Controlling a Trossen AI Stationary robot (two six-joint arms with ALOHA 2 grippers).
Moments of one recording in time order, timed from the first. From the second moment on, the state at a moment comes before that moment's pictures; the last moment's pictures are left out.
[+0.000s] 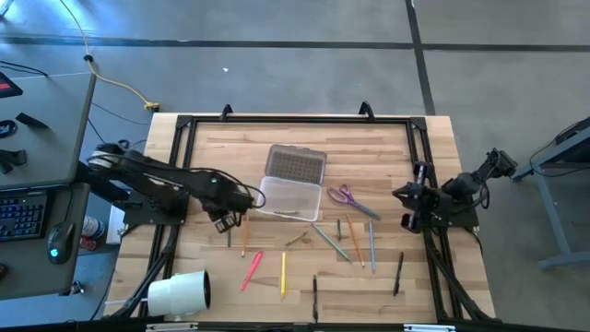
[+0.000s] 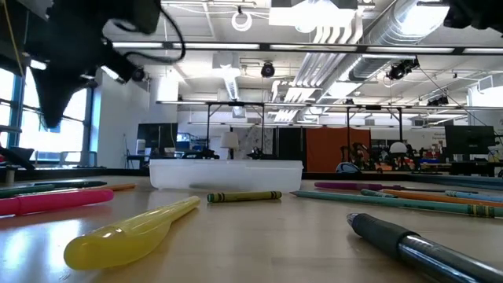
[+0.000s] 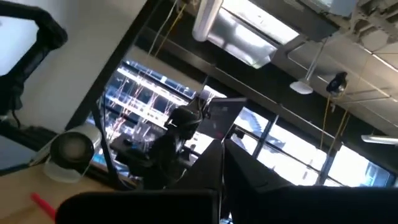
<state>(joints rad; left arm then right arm) -0.18 1.39 0.97 -1.28 -0.07 -0.78 0.54 0.05 0.01 0.55 0.41 -0.74</state>
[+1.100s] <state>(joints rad) -0.31 1.29 0.61 -0.78 -0.31 -0.91 0.54 0.13 0.01 0.74 0.33 -0.80</state>
